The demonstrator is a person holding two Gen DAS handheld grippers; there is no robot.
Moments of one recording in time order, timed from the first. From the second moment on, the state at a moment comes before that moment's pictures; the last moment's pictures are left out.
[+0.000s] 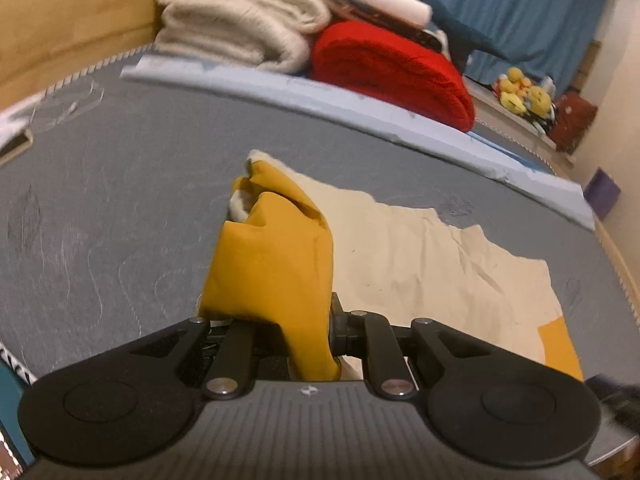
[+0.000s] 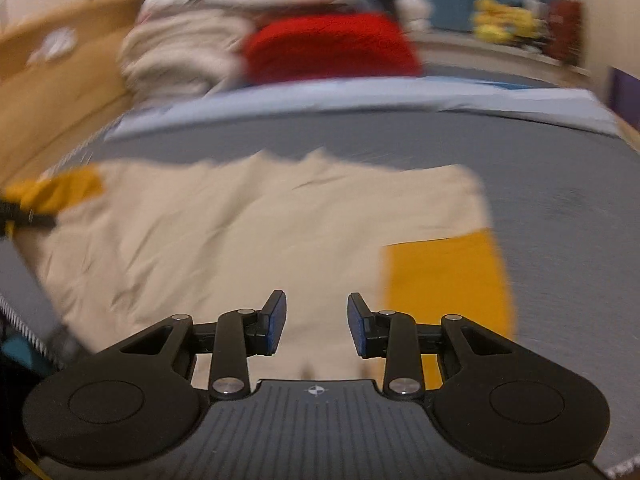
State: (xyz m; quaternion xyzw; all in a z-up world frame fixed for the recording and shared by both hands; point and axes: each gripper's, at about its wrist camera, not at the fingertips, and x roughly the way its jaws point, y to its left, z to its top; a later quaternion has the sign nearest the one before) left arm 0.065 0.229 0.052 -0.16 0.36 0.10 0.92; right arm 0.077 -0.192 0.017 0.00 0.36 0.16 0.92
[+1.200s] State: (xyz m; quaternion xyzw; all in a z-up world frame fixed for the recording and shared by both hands) left arm 0.122 -0.143 0.038 0.03 0.35 -0.29 0.89; right arm 0.043 -0.334 0.038 0.16 0.22 -0.01 0.96
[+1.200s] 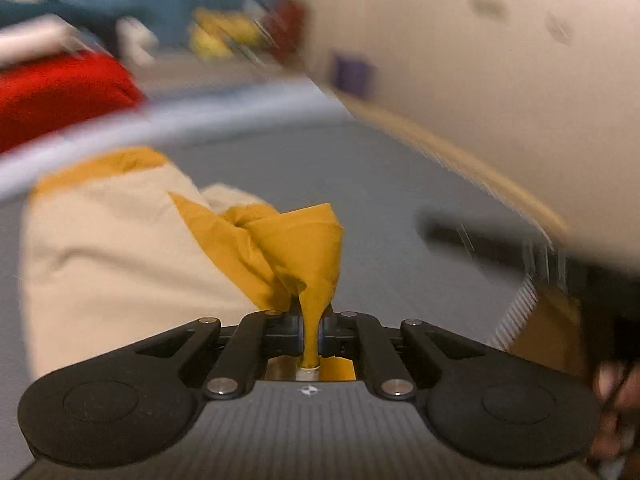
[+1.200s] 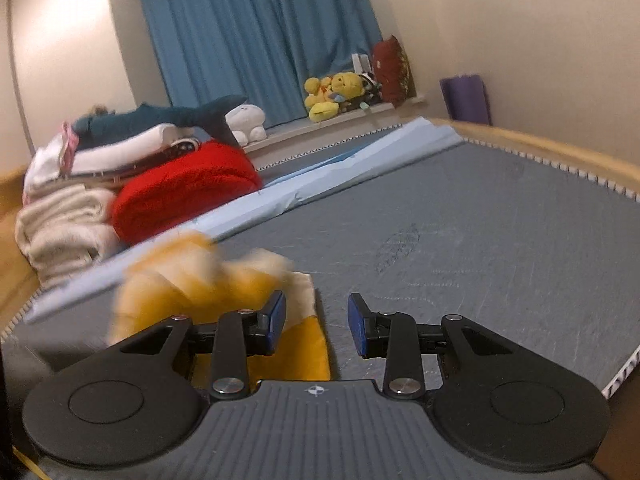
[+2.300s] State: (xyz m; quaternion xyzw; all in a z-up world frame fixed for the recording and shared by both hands) left arm 0.170 -0.022 -0.022 0.03 0.54 -0.12 0.83; right arm 0.091 -0.333 -0.047 0.12 0.47 -0.01 0.87
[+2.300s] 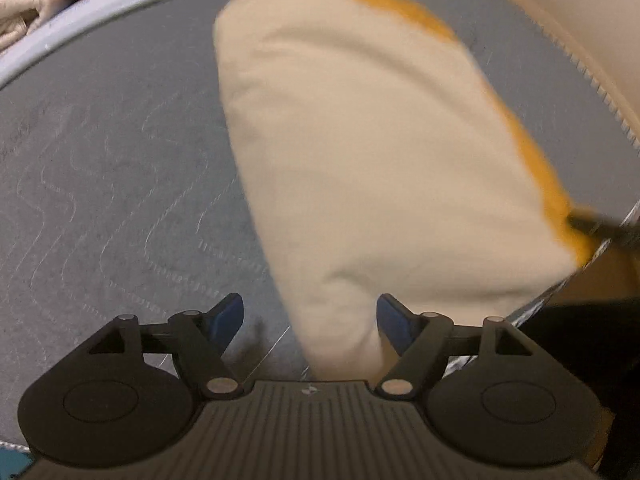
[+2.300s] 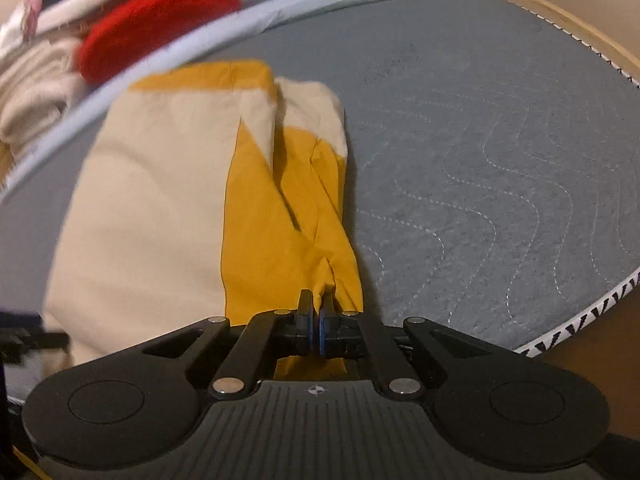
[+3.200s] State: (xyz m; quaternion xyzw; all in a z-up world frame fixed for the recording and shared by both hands) left arm 0.256 -0.062 -0.019 0.18 0.49 -0.25 0.81; right arm 0.092 -0.307 -0.055 0.02 0.52 -0.02 0.86
